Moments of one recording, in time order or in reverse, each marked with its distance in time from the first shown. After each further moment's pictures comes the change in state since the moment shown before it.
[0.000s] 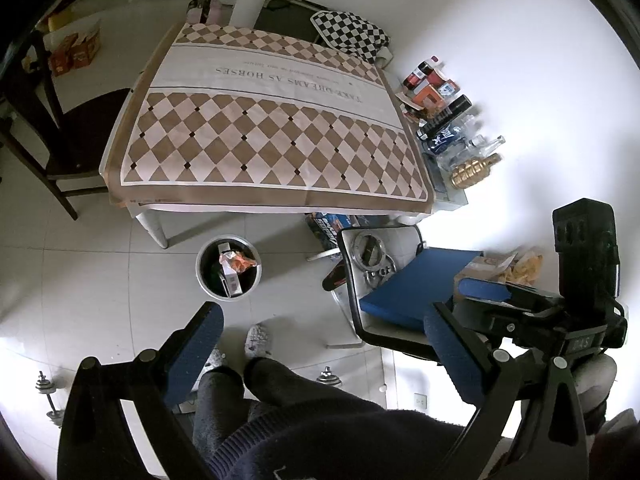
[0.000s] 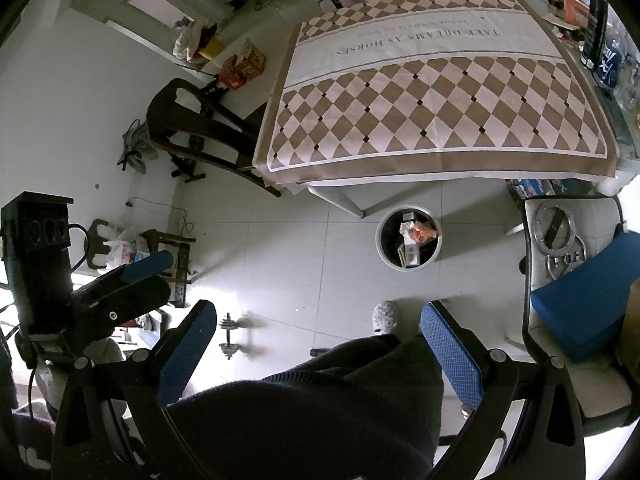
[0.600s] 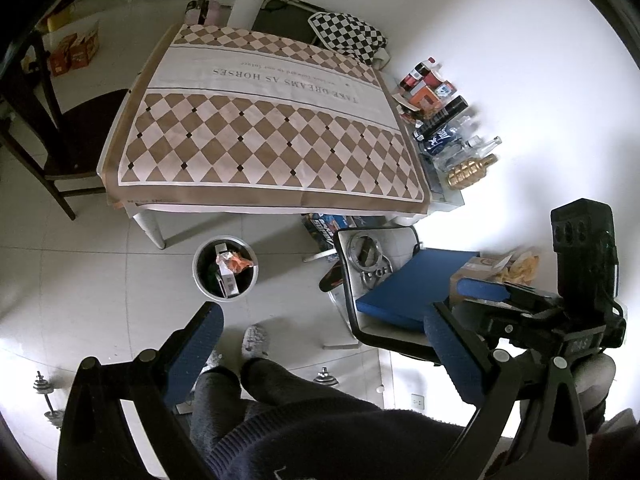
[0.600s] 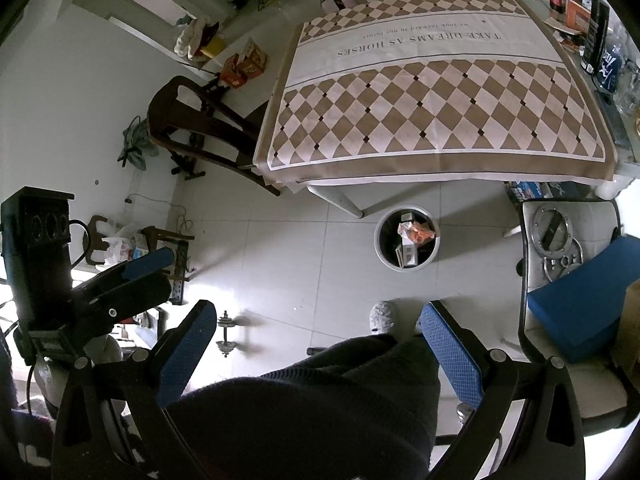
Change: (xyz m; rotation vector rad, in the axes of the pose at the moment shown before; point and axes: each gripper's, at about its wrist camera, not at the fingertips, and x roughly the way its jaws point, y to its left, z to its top) left arm -0.002 -0.005 0.001 0.008 0.002 -0.006; right arm -0.002 0.003 0.000 0.002 -0.004 0.000
